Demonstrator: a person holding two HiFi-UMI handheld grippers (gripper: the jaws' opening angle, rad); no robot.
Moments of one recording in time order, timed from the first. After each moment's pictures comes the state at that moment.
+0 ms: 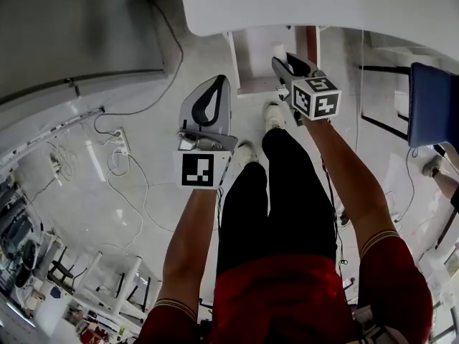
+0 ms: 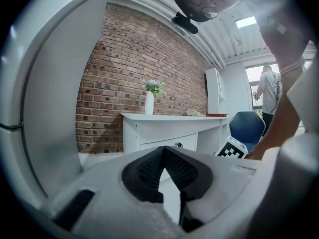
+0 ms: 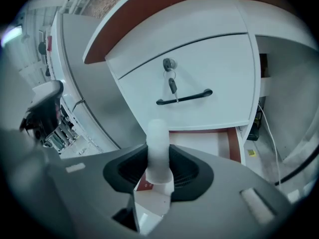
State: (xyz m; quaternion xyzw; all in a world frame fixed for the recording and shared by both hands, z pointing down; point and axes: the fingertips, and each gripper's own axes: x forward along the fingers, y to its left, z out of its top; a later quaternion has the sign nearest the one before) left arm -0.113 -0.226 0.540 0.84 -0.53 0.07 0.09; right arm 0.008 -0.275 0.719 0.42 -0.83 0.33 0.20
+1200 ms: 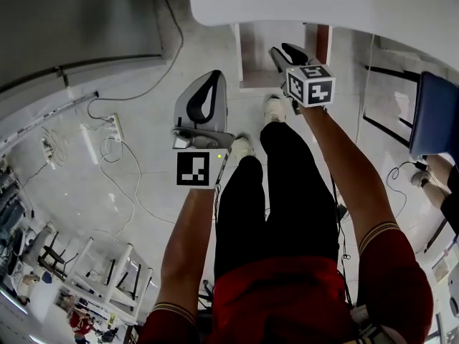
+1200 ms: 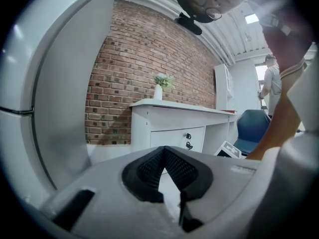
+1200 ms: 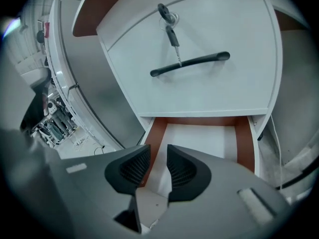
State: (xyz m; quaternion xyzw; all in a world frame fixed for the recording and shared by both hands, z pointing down) left arm -0.136 -0.224 0.573 0.82 -0.55 0.09 0.11; right arm -0.012 -0.290 0.775 0.40 -0.82 0.32 0.25
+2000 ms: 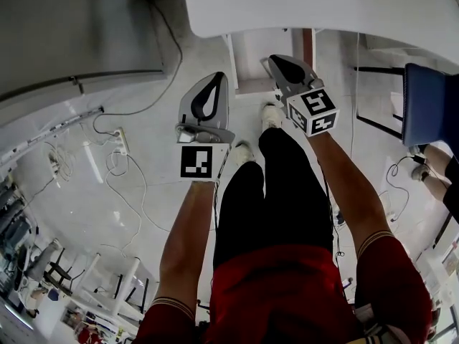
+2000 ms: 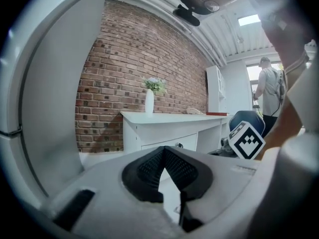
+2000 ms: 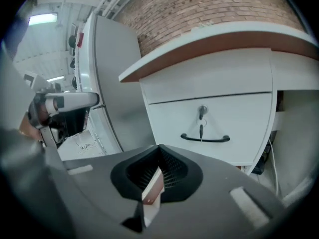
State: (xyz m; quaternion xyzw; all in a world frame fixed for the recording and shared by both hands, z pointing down) left arm -0.118 -0.230 0.530 0.84 -0.52 0.07 0.10; right arm -0.021 -0.266 0.638 0.38 -0.89 0.20 0.16
